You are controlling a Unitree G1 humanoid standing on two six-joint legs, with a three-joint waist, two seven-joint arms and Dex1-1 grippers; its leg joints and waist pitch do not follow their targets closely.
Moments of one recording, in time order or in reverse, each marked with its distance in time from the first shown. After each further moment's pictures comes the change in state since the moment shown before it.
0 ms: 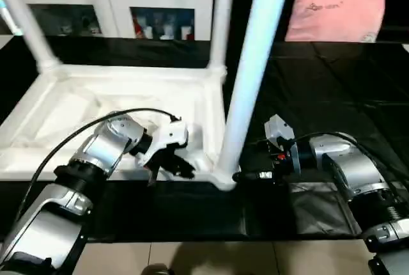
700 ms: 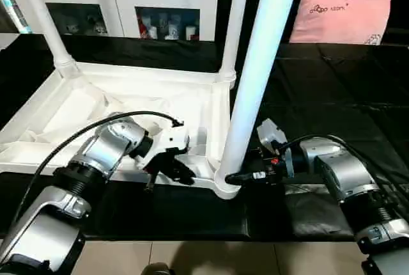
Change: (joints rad) left arm 0.010 0.000 -0.013 -0.027 -0.001 -0.006 -0.024; right arm 0.008 0.034 0.023 -0.008 0.031 0.013 0.043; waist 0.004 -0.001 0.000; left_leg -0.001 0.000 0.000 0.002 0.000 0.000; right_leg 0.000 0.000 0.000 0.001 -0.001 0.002
